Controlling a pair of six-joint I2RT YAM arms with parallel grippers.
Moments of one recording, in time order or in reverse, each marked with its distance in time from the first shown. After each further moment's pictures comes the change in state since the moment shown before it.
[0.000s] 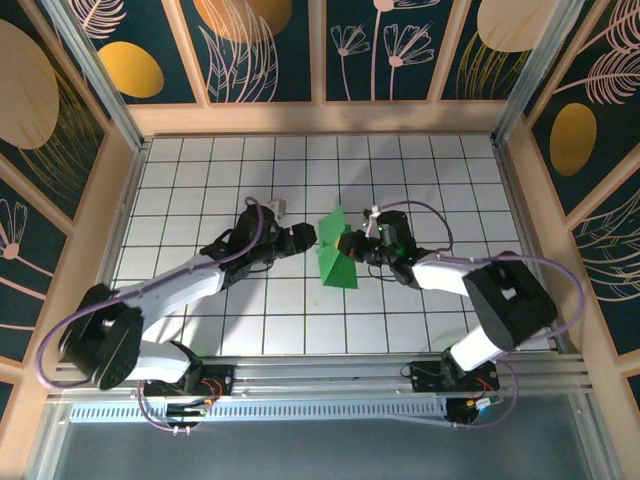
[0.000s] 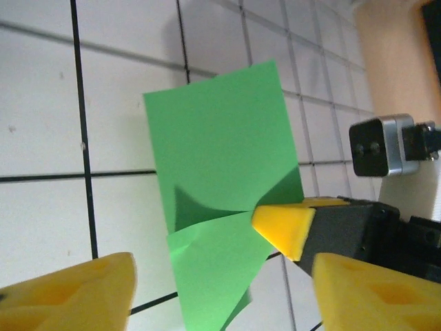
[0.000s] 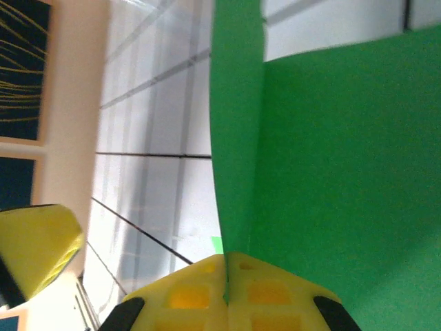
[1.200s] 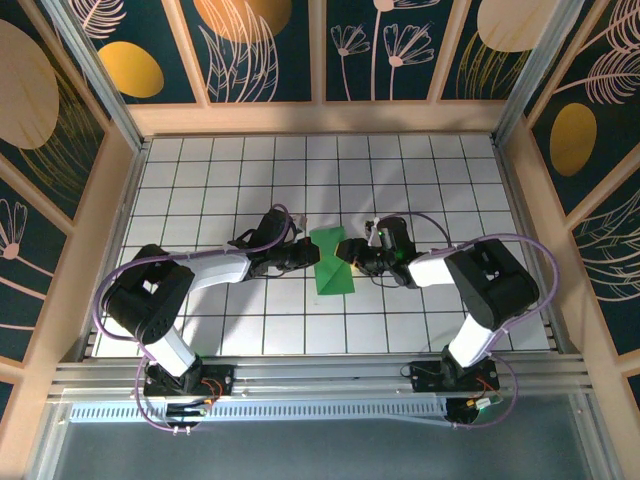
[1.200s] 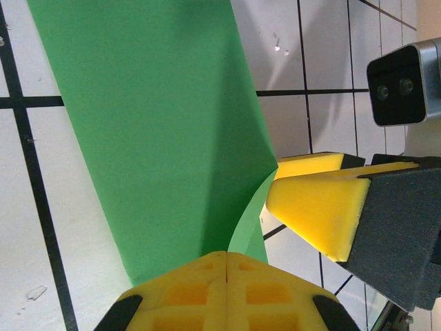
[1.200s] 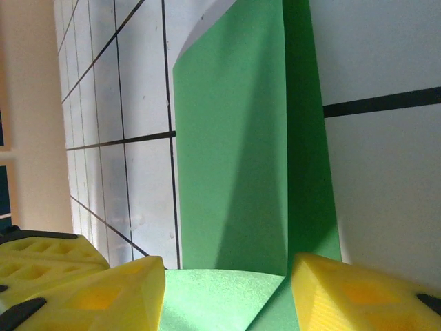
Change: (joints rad) left arm 0.000 0.332 0.042 0.098 0.223 0.024; right arm -0.043 0.183 -0.027 0.048 -0.073 0.070
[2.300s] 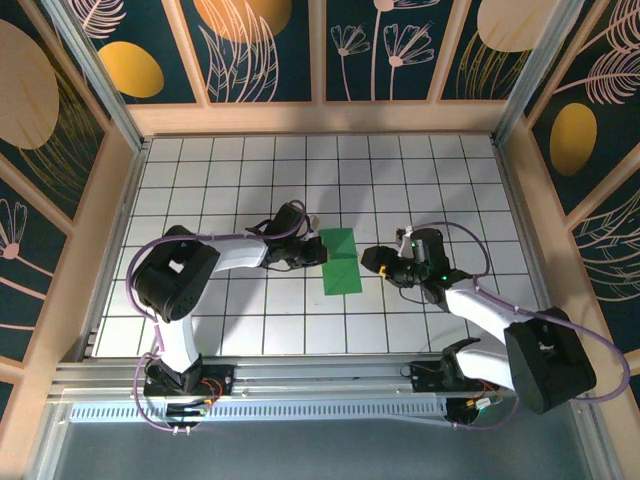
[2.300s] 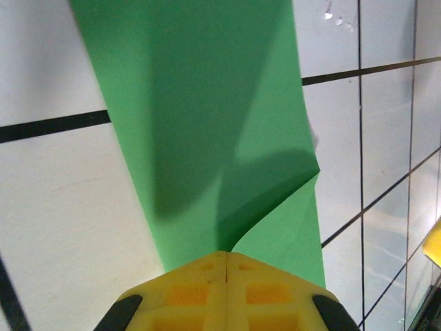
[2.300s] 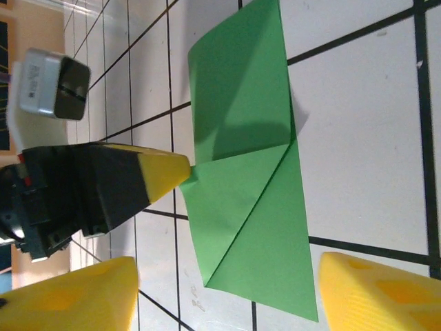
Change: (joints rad) left arm 0.000 0.177 0.161 -0.125 0.046 0.088; right arm -0.109 -0.493 -0.177 -0.334 0.013 -0.095
